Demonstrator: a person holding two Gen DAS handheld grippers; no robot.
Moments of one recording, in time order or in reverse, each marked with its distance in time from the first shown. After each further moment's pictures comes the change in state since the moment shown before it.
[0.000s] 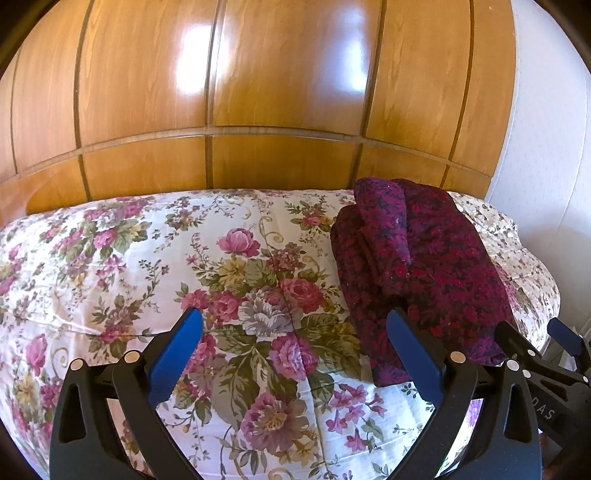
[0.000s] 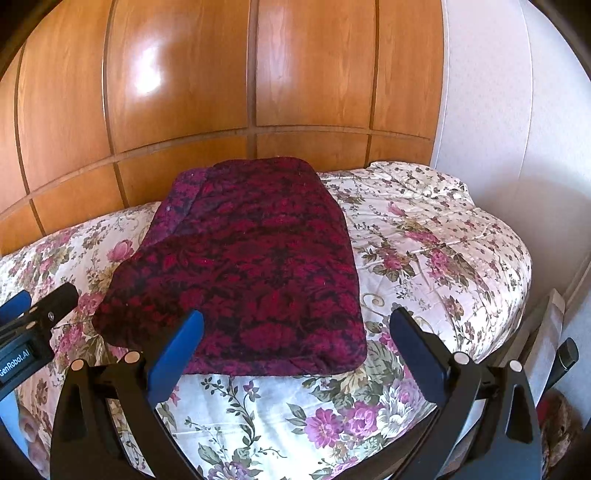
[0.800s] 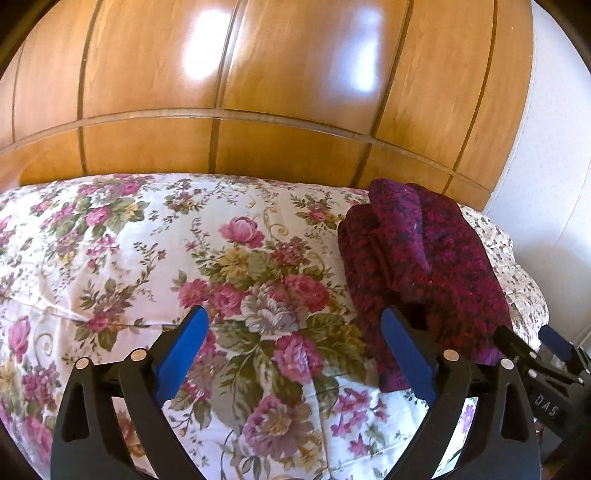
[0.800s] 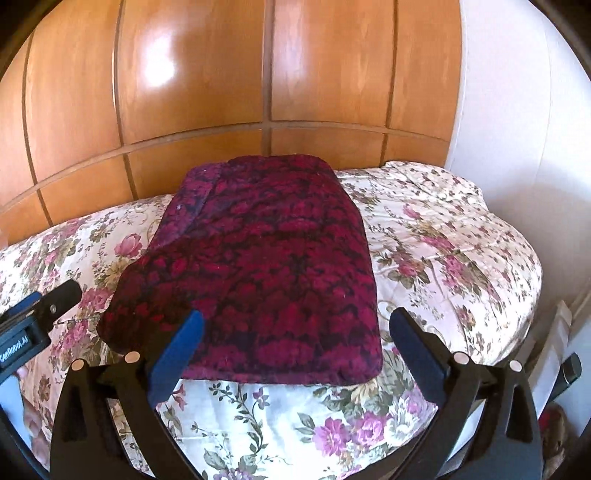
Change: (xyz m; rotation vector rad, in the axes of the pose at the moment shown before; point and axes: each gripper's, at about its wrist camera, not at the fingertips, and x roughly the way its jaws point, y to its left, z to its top) left arm 0.012 0.026 0.001 -0.090 0.028 -0.049; right arm 0.009 0.006 0.008 -0.027 0.023 0.030
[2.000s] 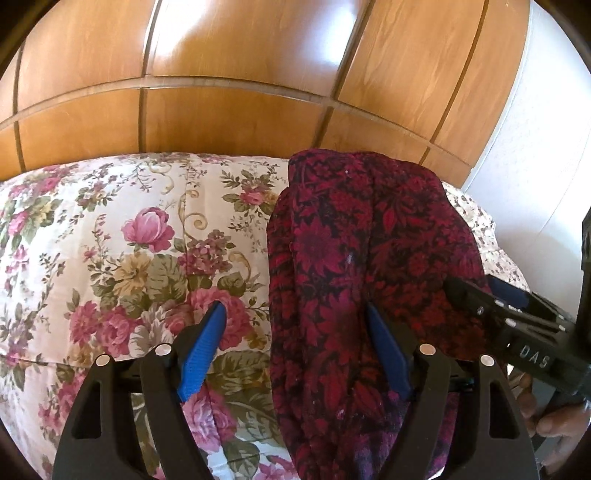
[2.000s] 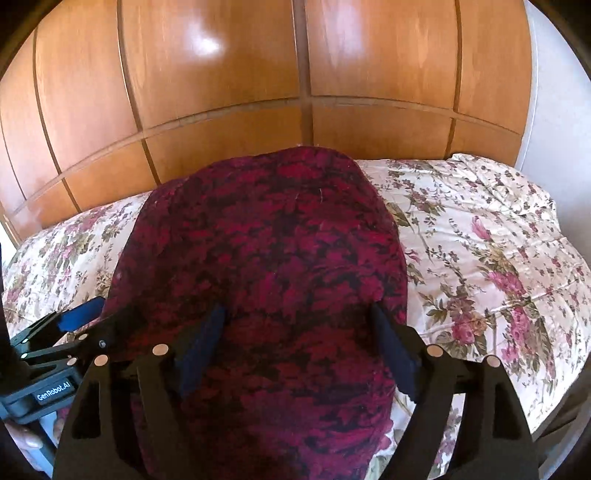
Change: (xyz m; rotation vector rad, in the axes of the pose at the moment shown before) left arm 0.087 -0.056 0.027 0.022 0.119 -0.133; right arm 0.102 -0.030 0.064 -0.094 0.108 0.238
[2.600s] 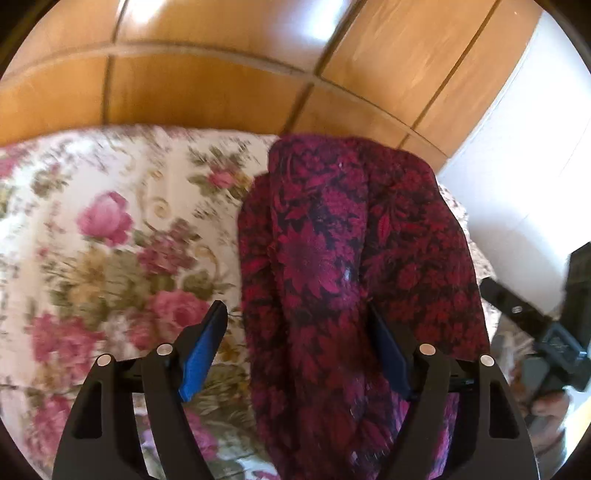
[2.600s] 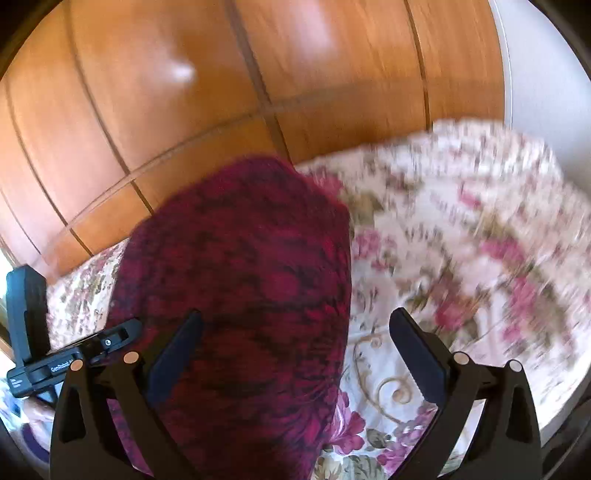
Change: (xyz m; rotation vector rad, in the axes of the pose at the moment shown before) left arm 0.034 -0.002 0.022 -0.020 0.104 -0.131; right arm -0.020 -0.055 0.005 0.141 -0.051 0.088
